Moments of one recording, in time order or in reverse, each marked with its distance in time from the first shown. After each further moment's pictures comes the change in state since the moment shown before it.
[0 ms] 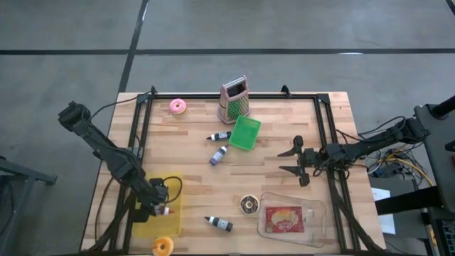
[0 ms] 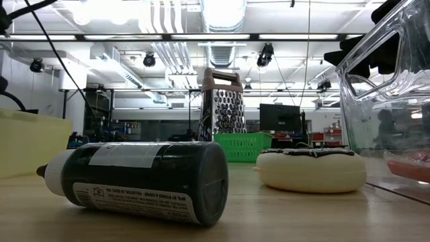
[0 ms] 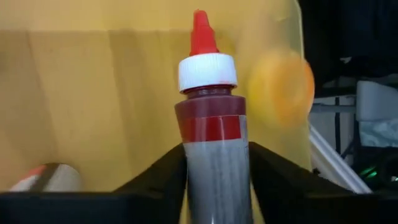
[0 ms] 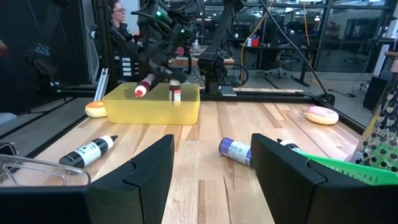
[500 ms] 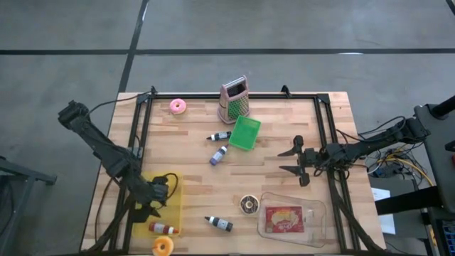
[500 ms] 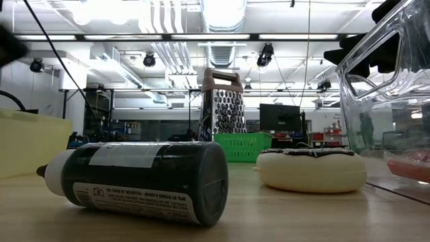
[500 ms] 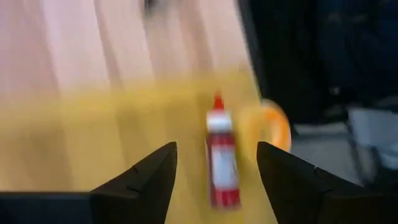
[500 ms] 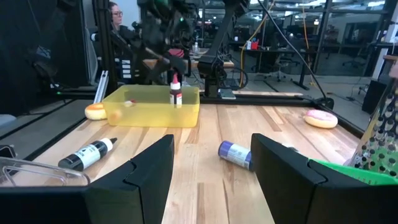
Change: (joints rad) left arm 0.000 -0.045 0.105 -0.007 -0.159 0.123; right arm 0.000 0.000 0.000 0.014 0.000 -0.010
